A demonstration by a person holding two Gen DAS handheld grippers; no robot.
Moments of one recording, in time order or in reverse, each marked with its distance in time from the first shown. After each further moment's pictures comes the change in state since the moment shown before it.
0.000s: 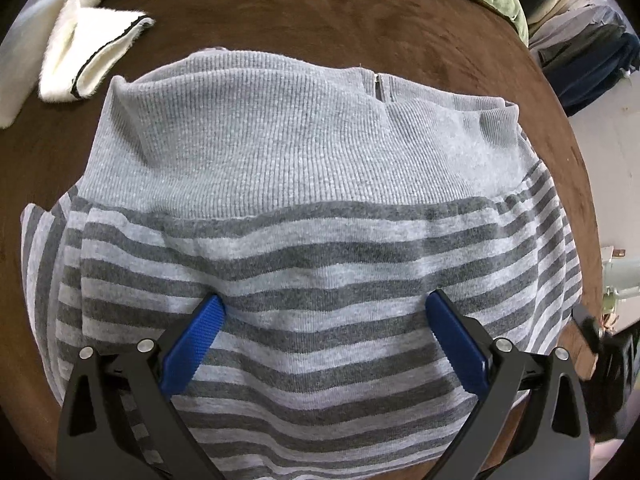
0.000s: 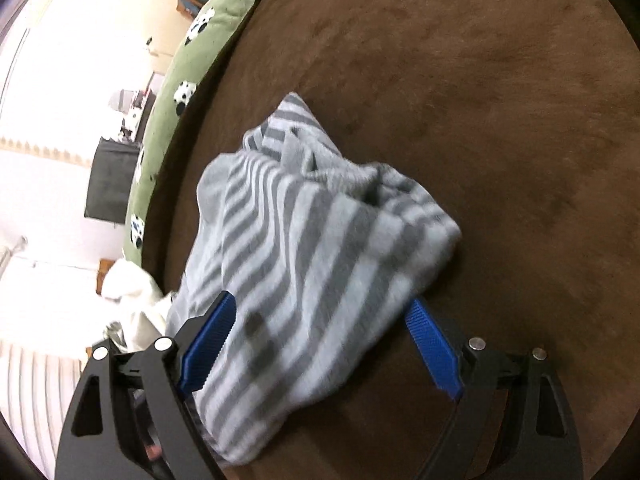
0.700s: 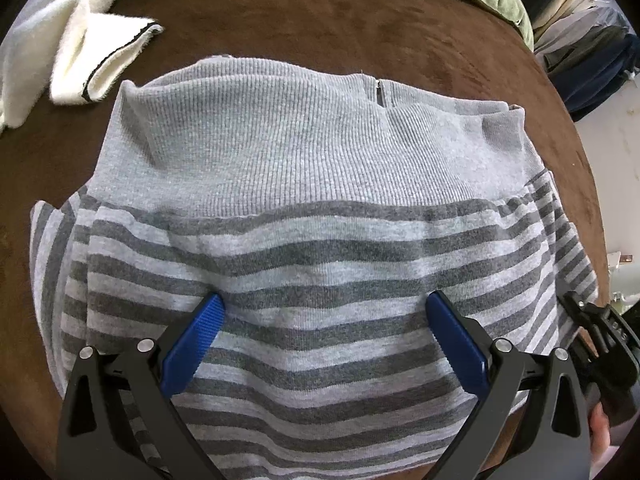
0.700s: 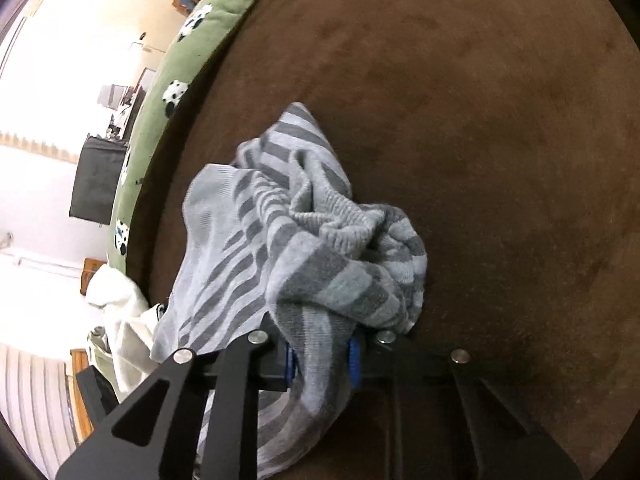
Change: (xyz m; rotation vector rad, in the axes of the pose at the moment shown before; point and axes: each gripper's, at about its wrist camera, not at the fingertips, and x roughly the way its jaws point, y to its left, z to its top) left arm -0.008 -0.010 -0.008 -0.015 -0.025 0.047; right arm 0.013 0.022 0.018 -0.066 0.002 -0.074
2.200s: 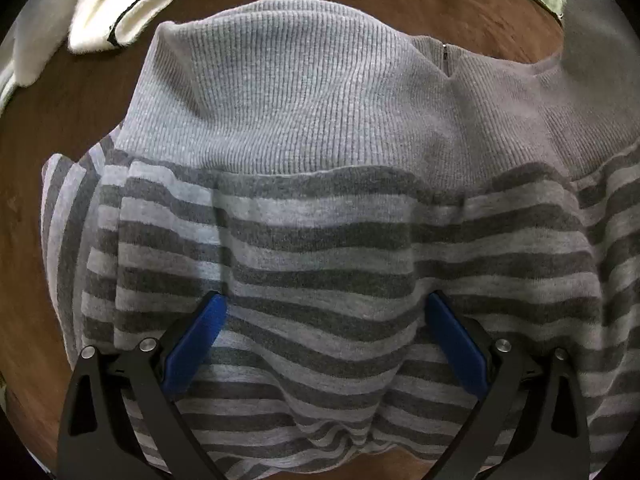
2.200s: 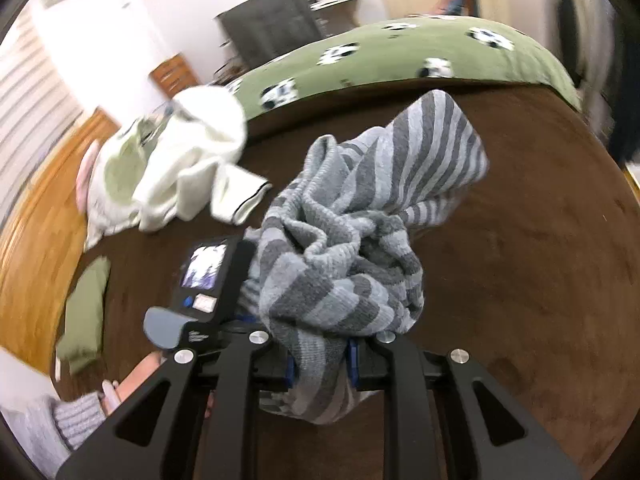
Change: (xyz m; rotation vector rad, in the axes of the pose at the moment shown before) left arm 0.022 0.006 0.008 -0.075 0.142 0.046; right arm -0.038 0.224 -0.075 -0.938 0.171 0.056
